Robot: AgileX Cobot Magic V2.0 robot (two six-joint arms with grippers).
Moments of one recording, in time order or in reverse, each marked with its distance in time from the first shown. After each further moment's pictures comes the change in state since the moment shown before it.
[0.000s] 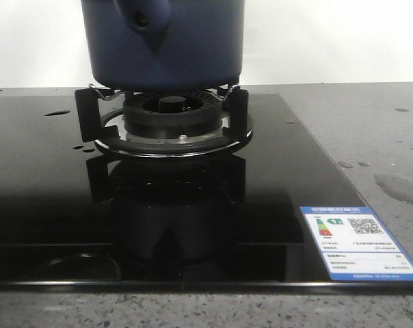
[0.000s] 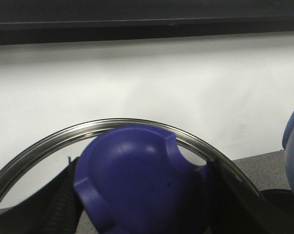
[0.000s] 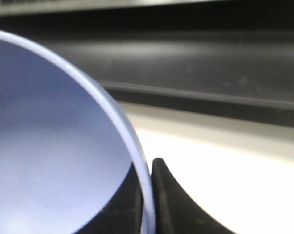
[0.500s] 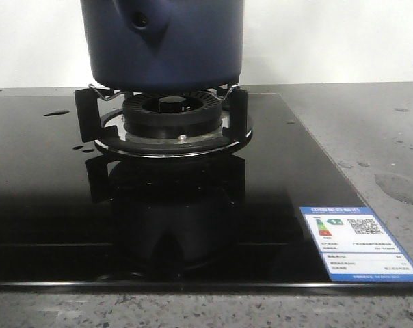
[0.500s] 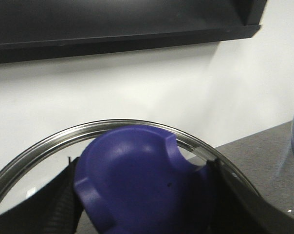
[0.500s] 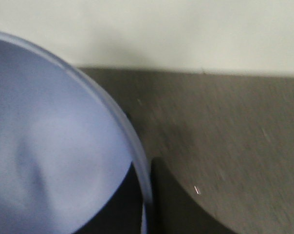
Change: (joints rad) left arm -0.211 -0.002 -0.028 -0.018 -0.008 0.000; right arm -0.687 -0.168 -0.202 0.191 1.399 0.057
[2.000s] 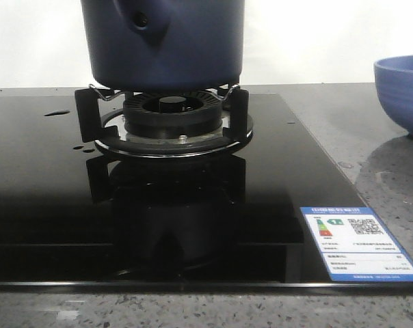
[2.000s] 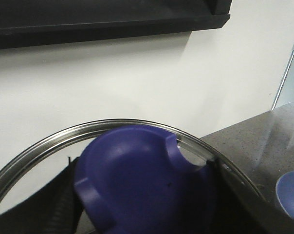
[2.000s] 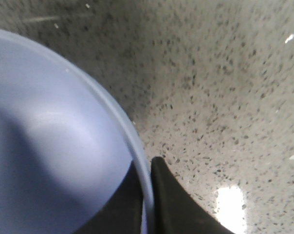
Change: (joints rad) left arm -0.069 0.034 0.000 -0.004 -0.020 0.000; right arm -0.112 0.227 0.111 -0.304 0.199 0.157
